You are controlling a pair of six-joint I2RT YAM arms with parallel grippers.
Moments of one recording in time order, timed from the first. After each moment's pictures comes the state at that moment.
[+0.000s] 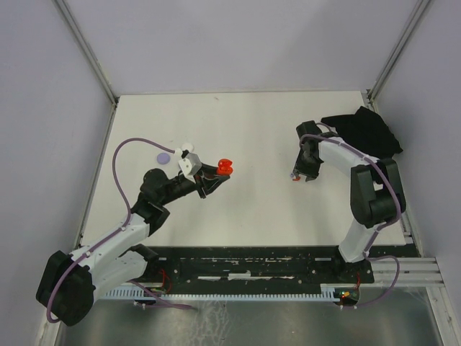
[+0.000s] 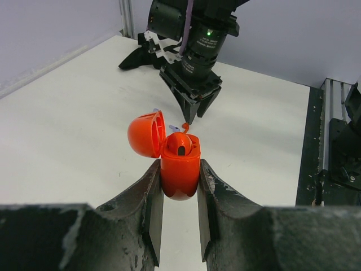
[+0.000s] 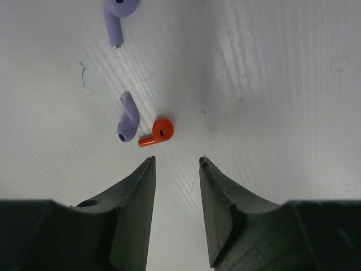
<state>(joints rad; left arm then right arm) -0.54 0.95 0.44 0.61 0.57 -0.07 0.26 1.74 1.18 -0.72 0.14 0.58</state>
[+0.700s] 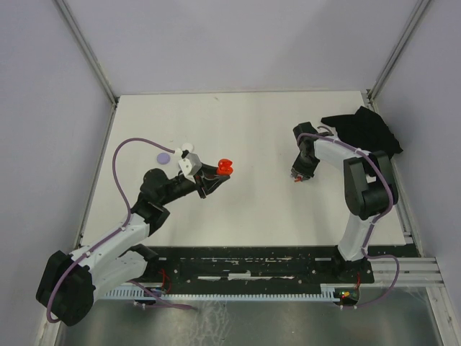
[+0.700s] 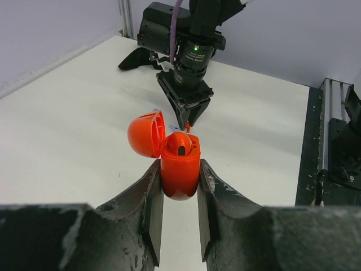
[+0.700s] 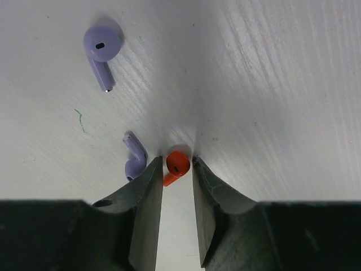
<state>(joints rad) -0.54 0.95 0.44 0.61 0.58 -0.07 0.26 1.86 1.21 -0.68 0.18 0.79</state>
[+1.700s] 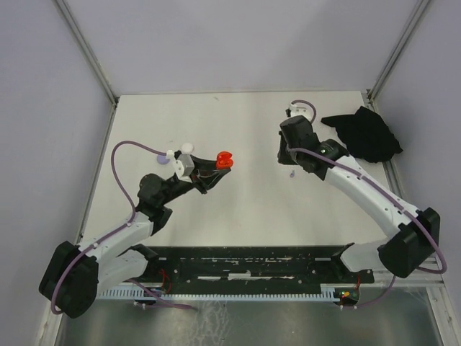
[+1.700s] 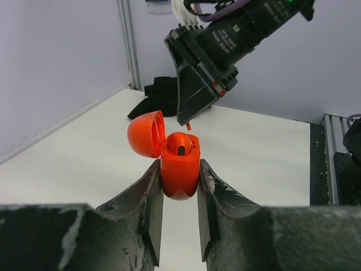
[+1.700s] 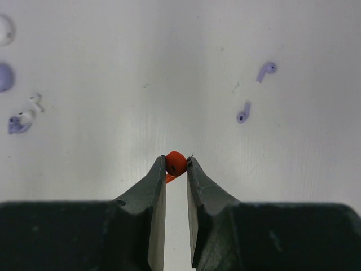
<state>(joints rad) -0.54 1.01 0.40 0.93 0.57 -0.13 0.57 1.40 1.27 -0.70 0.31 0.52</state>
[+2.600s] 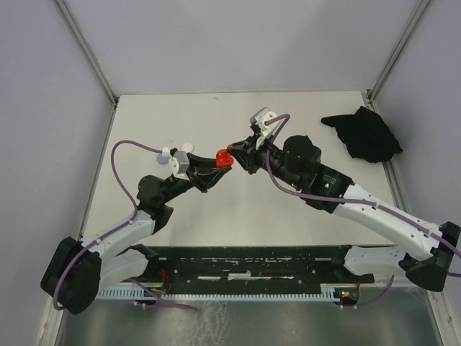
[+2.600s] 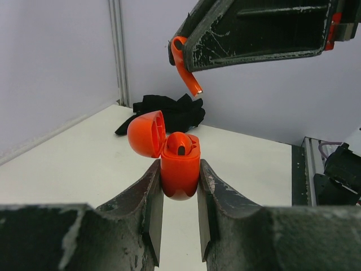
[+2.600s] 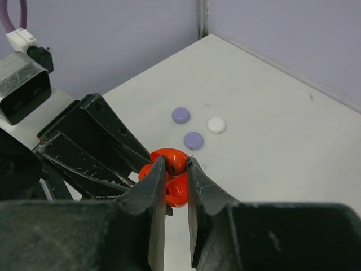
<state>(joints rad) -0.54 1.05 0.40 1.07 0.58 -0.25 0.96 1.18 1.19 -0.06 0.10 0.10</state>
